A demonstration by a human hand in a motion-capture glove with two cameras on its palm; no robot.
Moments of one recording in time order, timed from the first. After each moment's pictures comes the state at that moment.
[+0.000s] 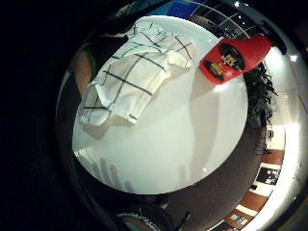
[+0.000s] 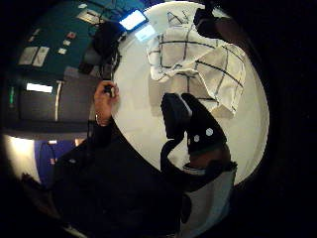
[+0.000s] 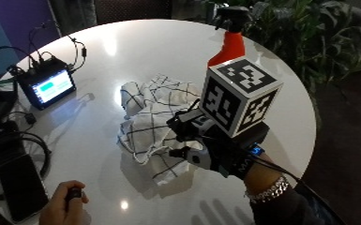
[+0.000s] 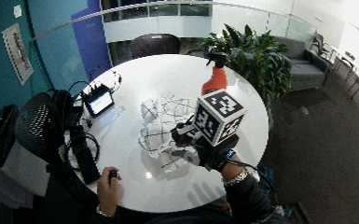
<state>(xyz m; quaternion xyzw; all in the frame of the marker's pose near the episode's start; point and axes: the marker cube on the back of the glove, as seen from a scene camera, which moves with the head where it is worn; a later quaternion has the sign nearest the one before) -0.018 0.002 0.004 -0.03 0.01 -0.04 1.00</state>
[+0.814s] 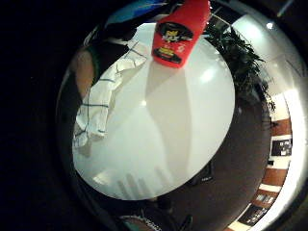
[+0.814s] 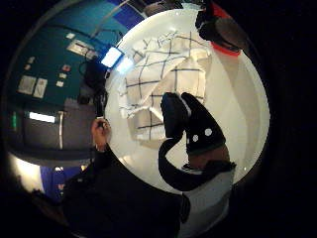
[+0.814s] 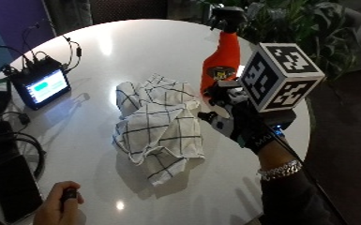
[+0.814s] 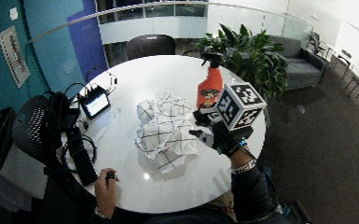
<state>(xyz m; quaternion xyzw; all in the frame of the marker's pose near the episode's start) 0.064 -0.014 -0.009 0.04 -0.02 0.11 0.99</state>
